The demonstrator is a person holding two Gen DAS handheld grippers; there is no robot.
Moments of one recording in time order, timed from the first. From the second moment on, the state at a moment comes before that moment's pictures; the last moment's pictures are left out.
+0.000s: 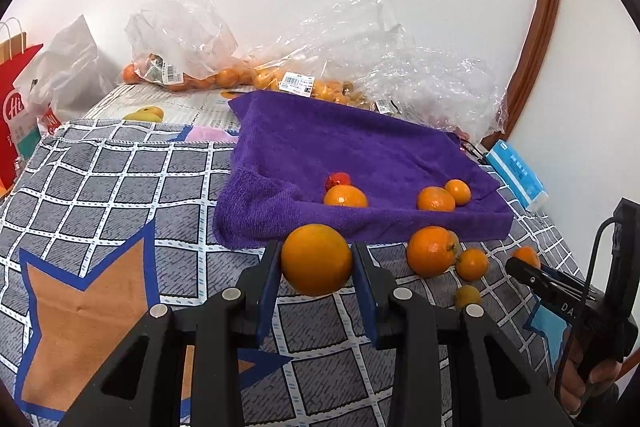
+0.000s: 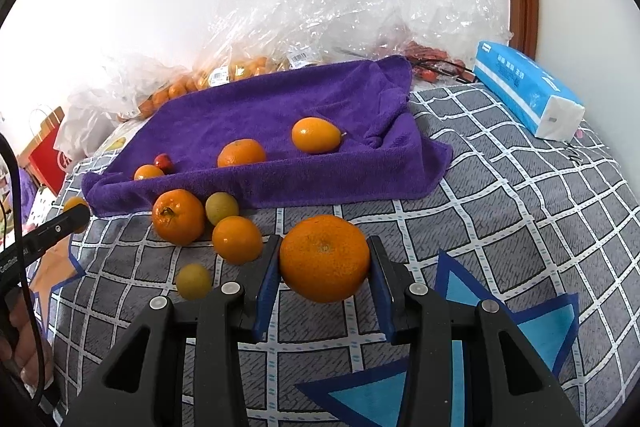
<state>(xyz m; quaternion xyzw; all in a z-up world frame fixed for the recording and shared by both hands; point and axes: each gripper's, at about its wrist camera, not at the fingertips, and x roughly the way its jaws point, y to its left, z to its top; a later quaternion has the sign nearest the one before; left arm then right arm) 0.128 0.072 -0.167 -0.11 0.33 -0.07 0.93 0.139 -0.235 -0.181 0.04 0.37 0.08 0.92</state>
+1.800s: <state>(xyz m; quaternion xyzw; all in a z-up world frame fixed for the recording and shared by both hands) 0.075 0.062 -0.104 -0.14 0.34 -0.05 0.93 0.083 -0.212 -0.129 0.05 0.35 0.10 0.93</state>
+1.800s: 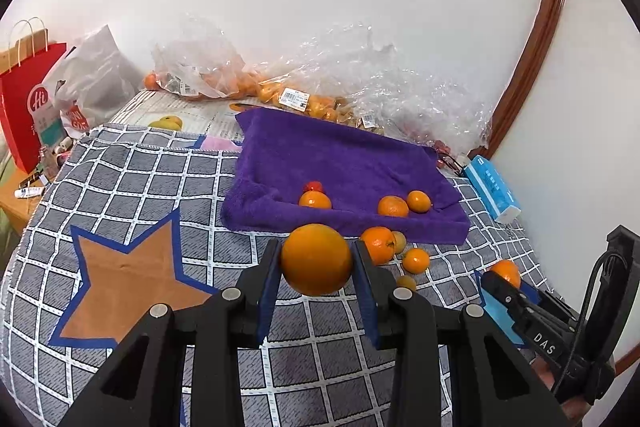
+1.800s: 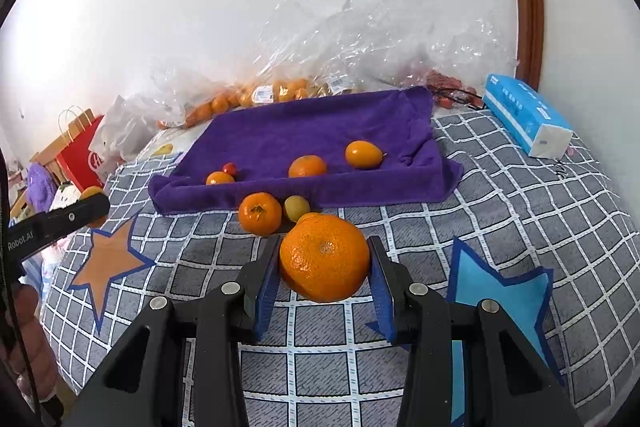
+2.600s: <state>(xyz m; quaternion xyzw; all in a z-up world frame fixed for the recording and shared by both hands) 0.081 0.067 -0.080 -0.14 0.34 -0.04 0.93 0.094 -0.221 -0.097 0.04 0.33 0.09 0.94</state>
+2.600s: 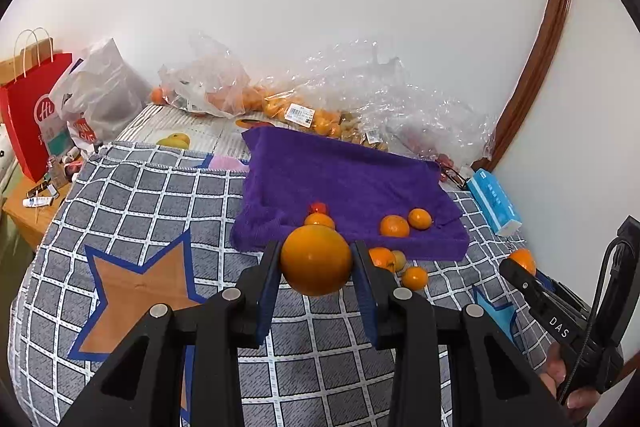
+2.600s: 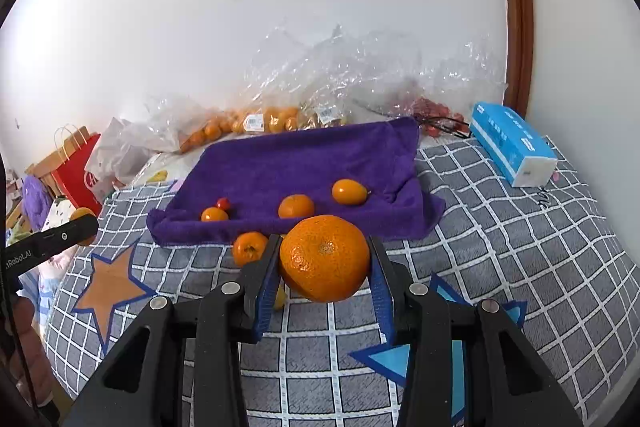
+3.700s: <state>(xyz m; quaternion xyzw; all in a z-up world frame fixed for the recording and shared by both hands) 0.156 0.058 -0.070 -0.14 0.36 -0.04 0.92 0.160 -0.217 -0.083 0.04 0.34 0.09 0.93</state>
